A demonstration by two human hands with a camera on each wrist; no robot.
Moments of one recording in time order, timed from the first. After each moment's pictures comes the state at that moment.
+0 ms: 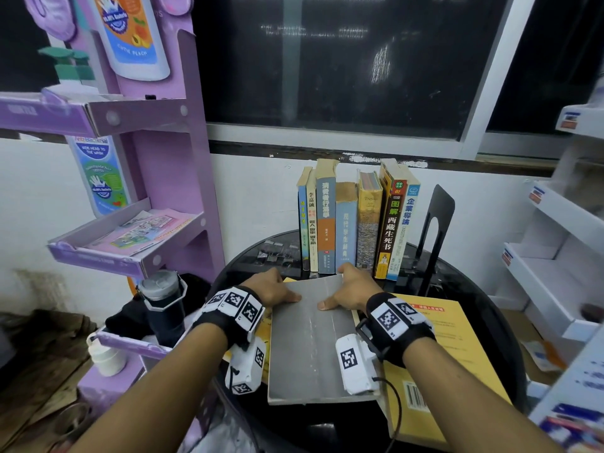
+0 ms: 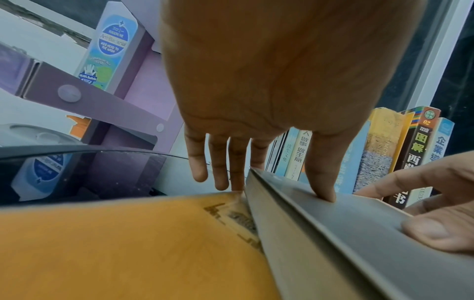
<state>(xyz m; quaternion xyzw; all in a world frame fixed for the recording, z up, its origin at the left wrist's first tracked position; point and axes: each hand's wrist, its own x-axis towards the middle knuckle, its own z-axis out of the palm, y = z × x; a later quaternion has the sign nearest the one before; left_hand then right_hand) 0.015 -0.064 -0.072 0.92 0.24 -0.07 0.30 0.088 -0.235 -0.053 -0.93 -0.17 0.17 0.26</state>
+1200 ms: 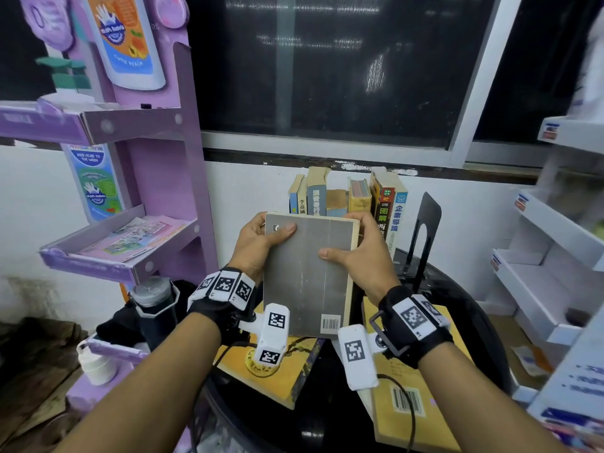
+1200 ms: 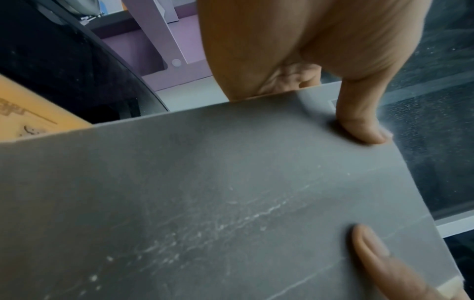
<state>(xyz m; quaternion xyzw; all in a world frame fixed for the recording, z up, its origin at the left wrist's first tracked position) 0.015 -0.081 -0.019 0.57 0.05 0.26 0.78 0.079 -0.259 -0.008 -0.72 -0.28 -0.03 0.63</state>
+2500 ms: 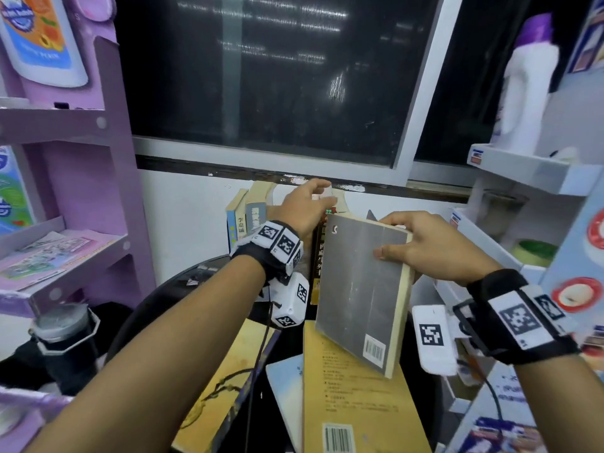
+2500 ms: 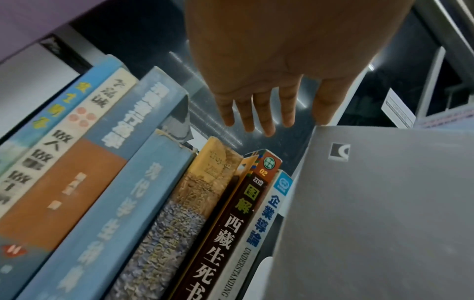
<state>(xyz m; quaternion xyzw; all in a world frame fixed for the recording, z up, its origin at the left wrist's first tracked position) 0.149 -0.184 0.067 0.82 0.00 0.26 0.51 0.117 -0.407 0.101 -0.90 -0.30 -0.03 0.32</state>
